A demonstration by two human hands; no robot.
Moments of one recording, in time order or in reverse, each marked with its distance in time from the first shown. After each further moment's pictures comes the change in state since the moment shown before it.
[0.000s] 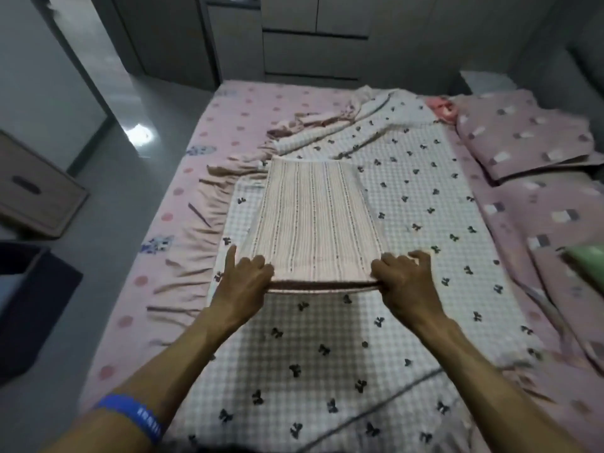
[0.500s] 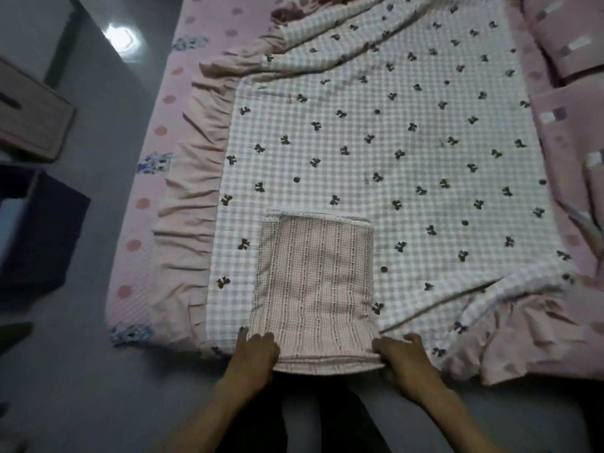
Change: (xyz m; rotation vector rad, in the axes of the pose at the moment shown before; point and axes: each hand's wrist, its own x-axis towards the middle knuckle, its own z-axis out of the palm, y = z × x) left_hand -0.207 0.072 0.152 -0.230 -0.820 0.150; right_hand -0.228 -0.069 0.125 0.473 -0.822 0.074
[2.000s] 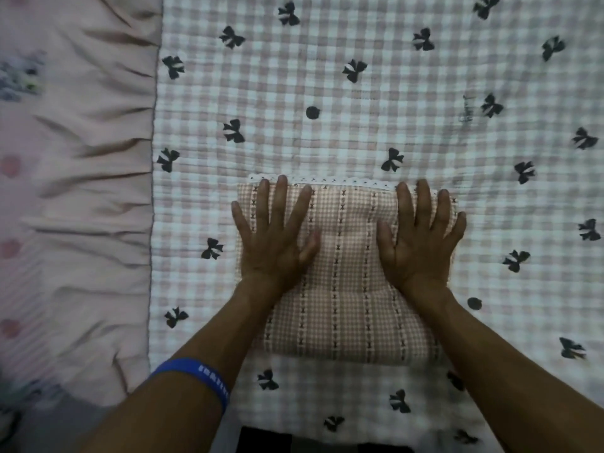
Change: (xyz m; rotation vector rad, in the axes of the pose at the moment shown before) left_hand 0.345 -0.103 0.004 -0.098 0.657 -0.298; right_hand 0.367 0.099 0.058 -0.235 0.524 0.302
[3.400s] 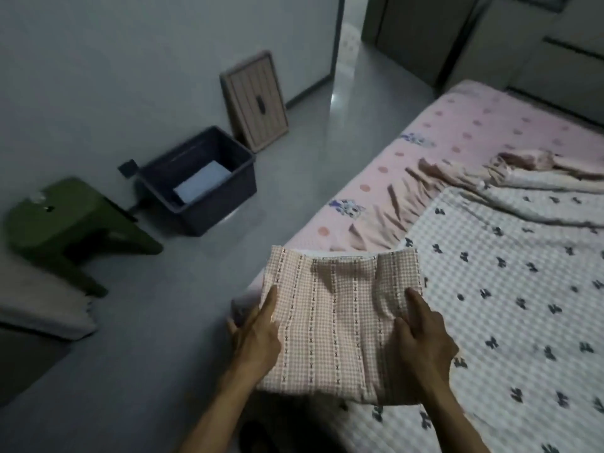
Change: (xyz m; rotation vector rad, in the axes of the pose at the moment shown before) left_hand -0.365 -0.211 -0.293 -0.585 0.083 -0.862; right_hand -0.187 -0.304 -0.305 0.497 -0.068 -0.267
